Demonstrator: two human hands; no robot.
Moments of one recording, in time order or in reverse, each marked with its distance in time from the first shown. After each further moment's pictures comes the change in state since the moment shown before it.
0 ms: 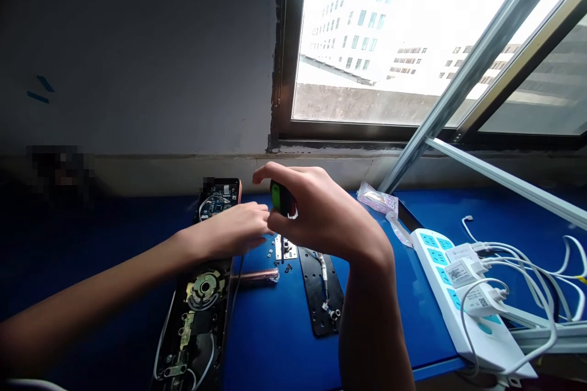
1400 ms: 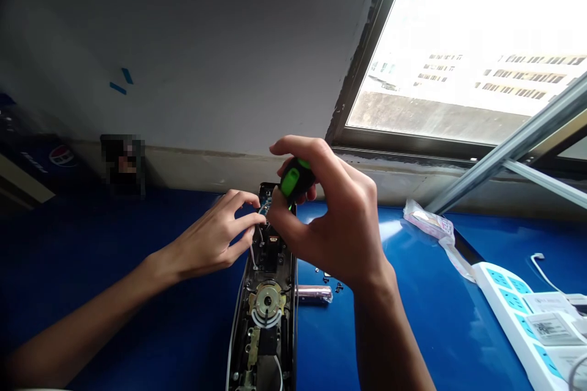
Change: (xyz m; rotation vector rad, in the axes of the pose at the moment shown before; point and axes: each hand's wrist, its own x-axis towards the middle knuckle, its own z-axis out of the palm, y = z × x) left_hand -0.130 -0.045 0.014 -0.099 0.480 -0.265; right_hand 0.063 -0.065 0.069 0.181 0.481 -0.079
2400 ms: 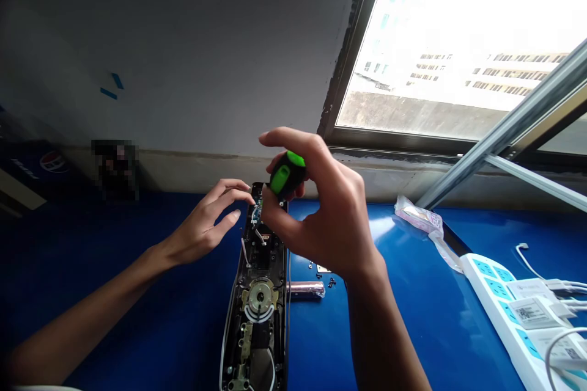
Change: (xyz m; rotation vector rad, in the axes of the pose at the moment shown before) left_hand 0.002 -0.012 0.005 -0.391 0.090 -0.181; right_hand -0.004 0.013 -0.004 0.130 0.067 -0.142
